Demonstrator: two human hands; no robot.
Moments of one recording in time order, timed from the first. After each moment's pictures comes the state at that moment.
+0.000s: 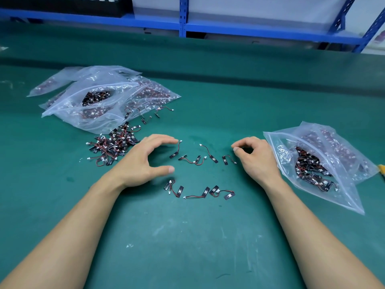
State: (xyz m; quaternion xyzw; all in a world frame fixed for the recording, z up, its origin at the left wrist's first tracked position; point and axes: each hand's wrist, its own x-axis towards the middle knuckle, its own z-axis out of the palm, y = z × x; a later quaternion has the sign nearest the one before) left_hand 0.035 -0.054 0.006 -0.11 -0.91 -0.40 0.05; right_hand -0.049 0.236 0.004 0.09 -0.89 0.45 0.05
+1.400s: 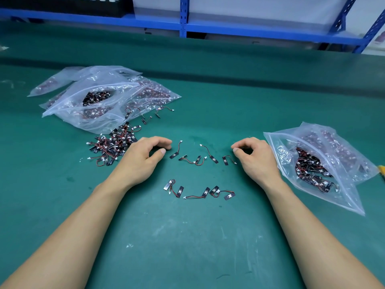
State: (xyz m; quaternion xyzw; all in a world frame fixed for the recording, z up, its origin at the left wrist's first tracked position) left_hand 0.032 -0.047 0.003 -0.01 -0.92 -0.39 0.11; right_hand -0.048 0.236 0.004 0.10 -0.89 0.44 0.05
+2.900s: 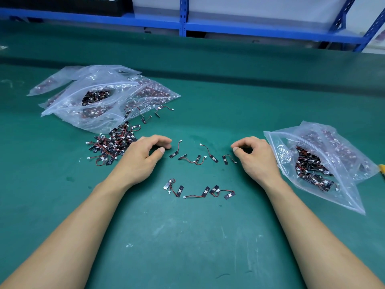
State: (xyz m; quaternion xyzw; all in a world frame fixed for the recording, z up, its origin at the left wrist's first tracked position) left_hand 0.032 -0.047 0.004 -0.02 -0.92 -0.38 0.10; right_hand -0.048 0.237 0.003 0.10 -0.89 0.44 0.05
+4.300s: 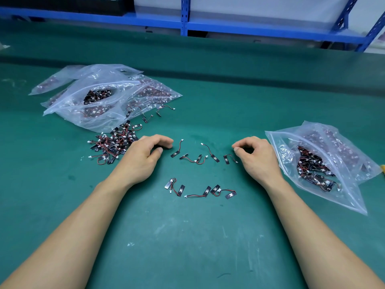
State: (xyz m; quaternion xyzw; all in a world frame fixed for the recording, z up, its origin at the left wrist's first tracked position) left_hand 0.030 -0.049 -0.001 -0.02 -0.92 -0.38 0.11; right_hand -0.048 0.237 0.003 0.10 -0.90 0.43 0.05
